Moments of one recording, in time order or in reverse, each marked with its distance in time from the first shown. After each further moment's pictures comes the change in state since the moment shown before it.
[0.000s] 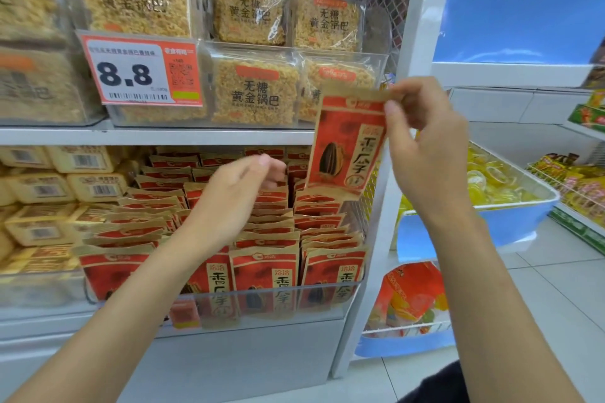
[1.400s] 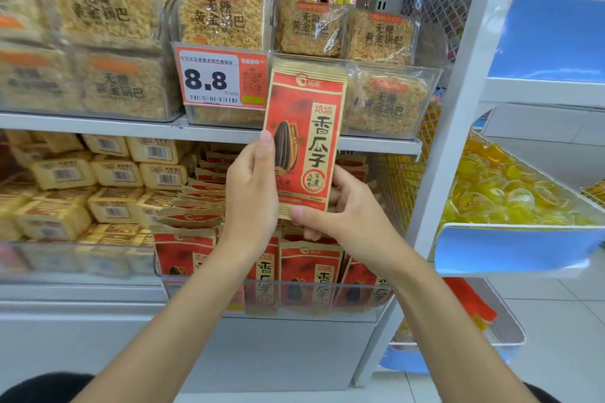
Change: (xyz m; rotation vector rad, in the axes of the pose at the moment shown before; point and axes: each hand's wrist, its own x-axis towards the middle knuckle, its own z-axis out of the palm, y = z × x) left_hand -0.026 0.013 -0.007 -0.367 0.483 0.037; right_hand -0.063 -0.039 0.072 0.680 -0.705 0.463
